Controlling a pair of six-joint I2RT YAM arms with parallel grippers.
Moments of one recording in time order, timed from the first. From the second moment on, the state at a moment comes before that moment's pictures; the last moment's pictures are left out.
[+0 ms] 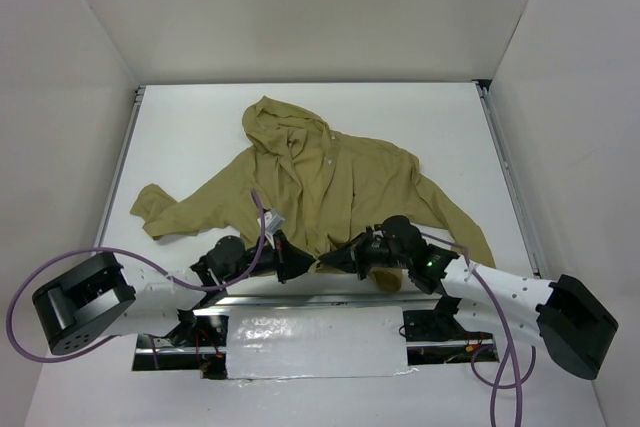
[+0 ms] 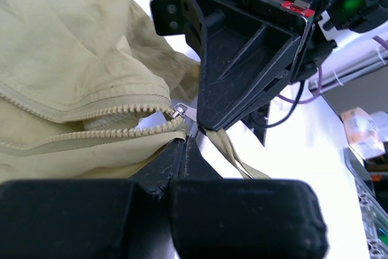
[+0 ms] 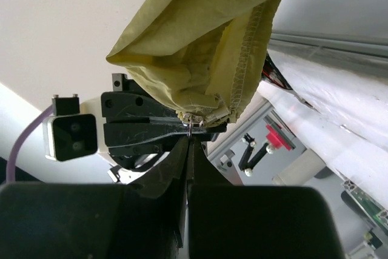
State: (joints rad) left arm -0.91 1.21 0.13 0.99 0.32 -0.68; right arm 0.83 0.95 0.27 0.23 -0.40 2.01
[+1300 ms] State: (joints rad) left arm -1.09 1.19 0.06 0.89 0.06 -0.70; right arm 0.43 1.85 1.17 0.18 -0.45 2.00
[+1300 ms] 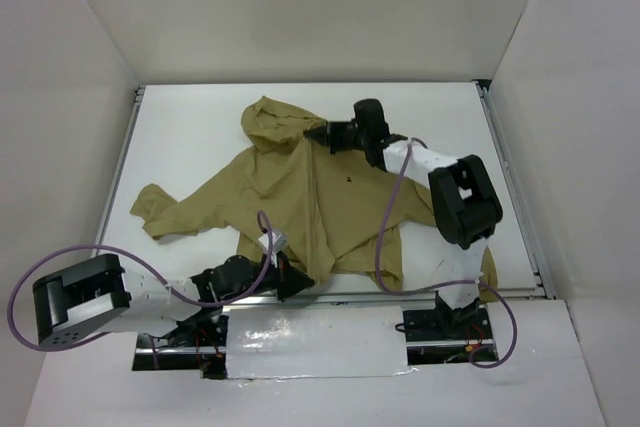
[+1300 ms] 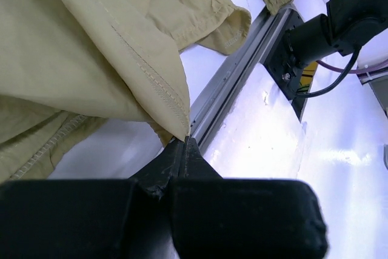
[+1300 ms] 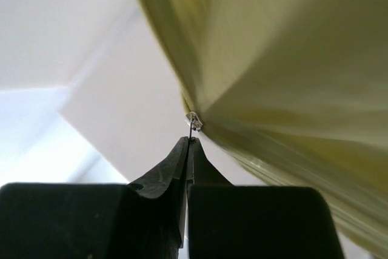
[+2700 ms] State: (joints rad) left arm -1.18 1.26 0.17 0.51 -0.48 -0.98; right arm 0.24 2.05 1.60 0.58 -0.79 1.90
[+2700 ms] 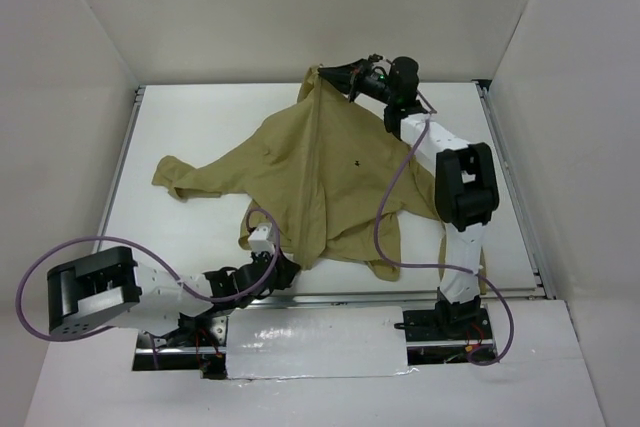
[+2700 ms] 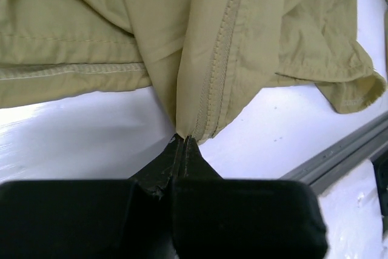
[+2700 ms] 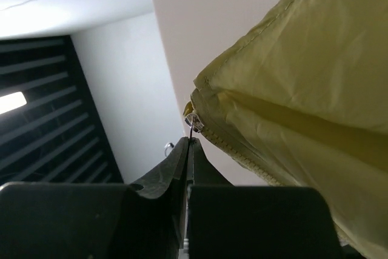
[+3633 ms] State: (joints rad) left arm -1.20 1.52 0.27 0.72 -0.44 -1.02; right arm 0.28 1.74 1.43 0.36 -0.80 1.12
